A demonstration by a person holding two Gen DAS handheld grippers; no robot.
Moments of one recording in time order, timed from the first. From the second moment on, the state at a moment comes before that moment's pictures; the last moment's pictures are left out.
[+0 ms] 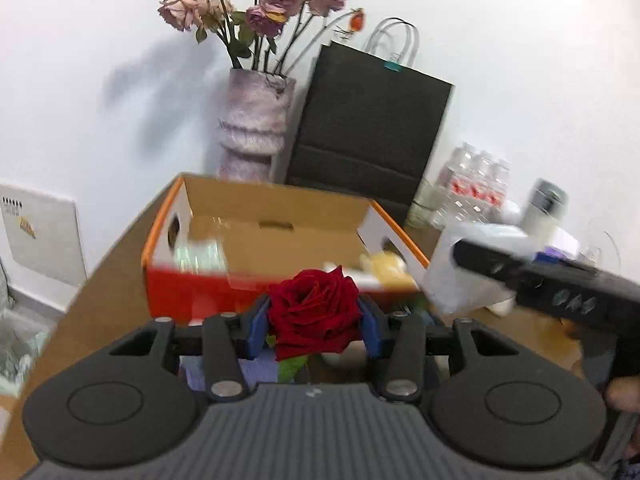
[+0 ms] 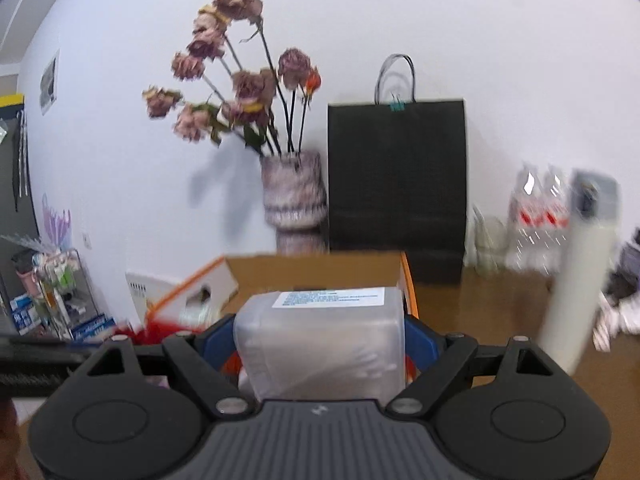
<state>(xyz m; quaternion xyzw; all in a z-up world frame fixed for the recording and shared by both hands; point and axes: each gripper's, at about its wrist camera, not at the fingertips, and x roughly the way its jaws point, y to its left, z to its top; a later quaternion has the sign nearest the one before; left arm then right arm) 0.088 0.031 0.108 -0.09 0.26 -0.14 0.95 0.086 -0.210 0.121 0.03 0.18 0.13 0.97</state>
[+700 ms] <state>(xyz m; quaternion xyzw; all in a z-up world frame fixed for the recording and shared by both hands) 0.351 0.020 0.055 0.02 0.39 -0.03 0.92 0.381 -0.163 0.057 0.01 0.42 0.06 0.90</state>
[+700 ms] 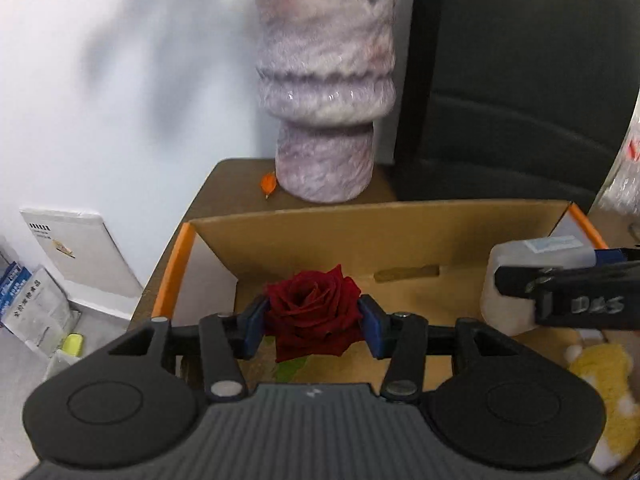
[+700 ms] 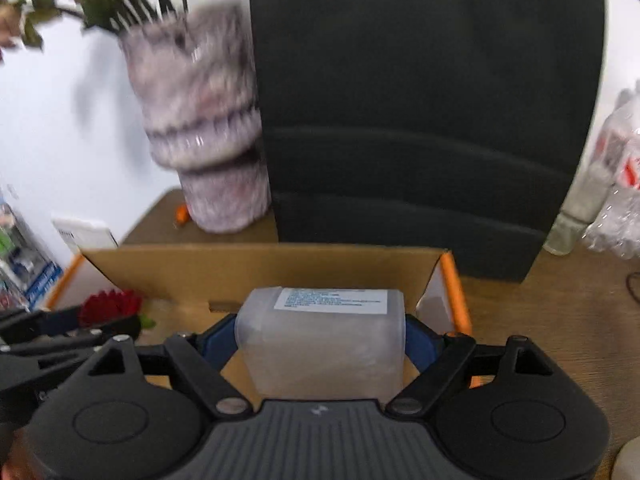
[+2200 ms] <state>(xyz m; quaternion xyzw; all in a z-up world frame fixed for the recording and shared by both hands) -0.016 0.004 0.044 0.03 0.24 -0.02 0.97 0.024 -0.197 0.043 0.01 0.30 0.16 0.94</state>
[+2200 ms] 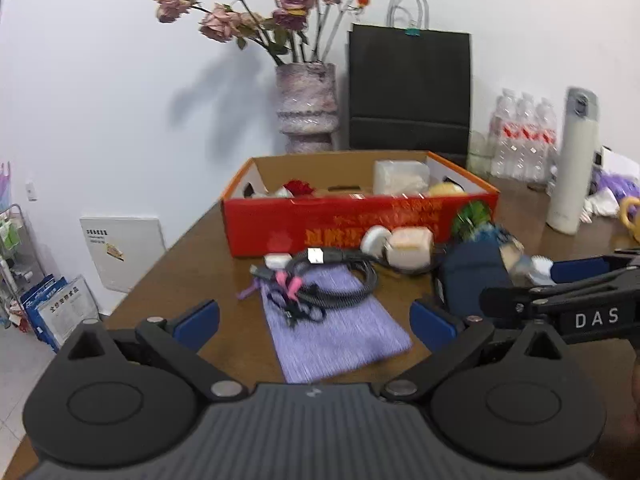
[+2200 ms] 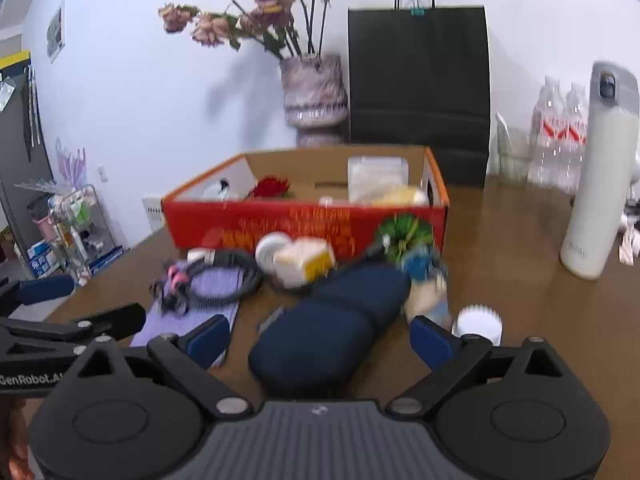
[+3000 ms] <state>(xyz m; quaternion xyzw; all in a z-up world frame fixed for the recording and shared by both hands) 0.000 -0.013 0.022 0.04 0.27 -0.04 0.96 0.014 -0.236 0.025 0.04 0.28 0.12 0.95</state>
